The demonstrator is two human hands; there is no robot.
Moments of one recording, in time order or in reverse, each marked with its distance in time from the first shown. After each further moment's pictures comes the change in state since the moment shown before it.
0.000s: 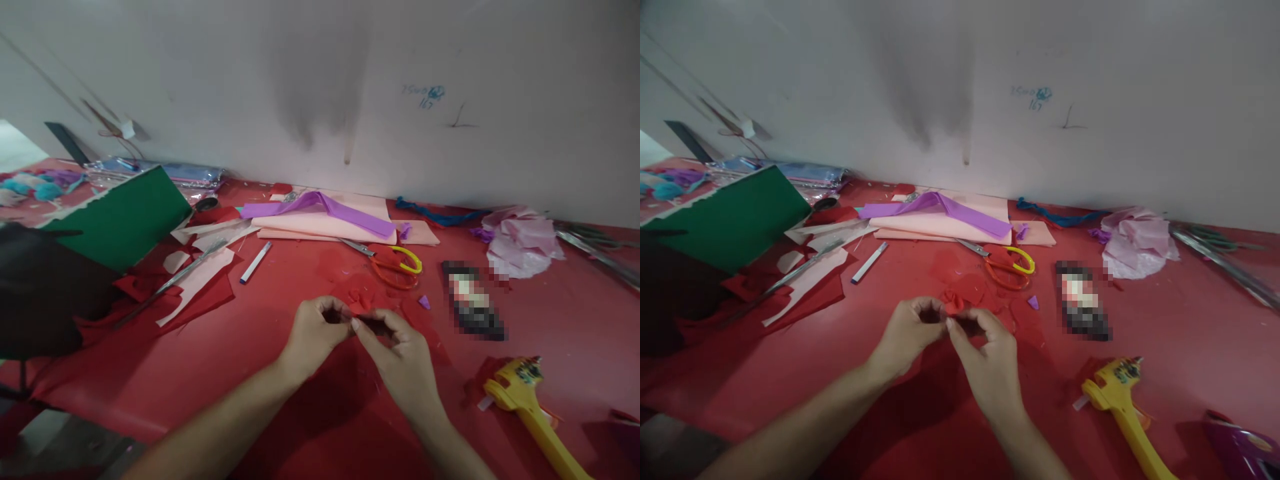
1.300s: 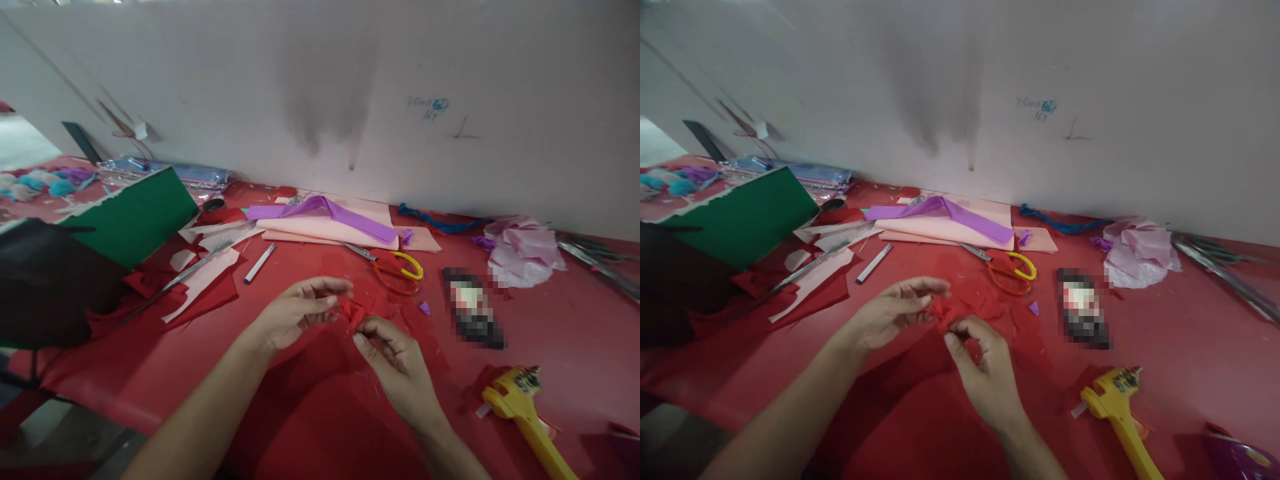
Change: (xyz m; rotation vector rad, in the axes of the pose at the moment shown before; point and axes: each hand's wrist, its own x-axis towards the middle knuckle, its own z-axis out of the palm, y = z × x) left_hand 0.017 0.022 -0.046 -0.351 -0.415 -0.050; right_hand -0.002 0.003 -0.005 0.070 -0.218 -0.150
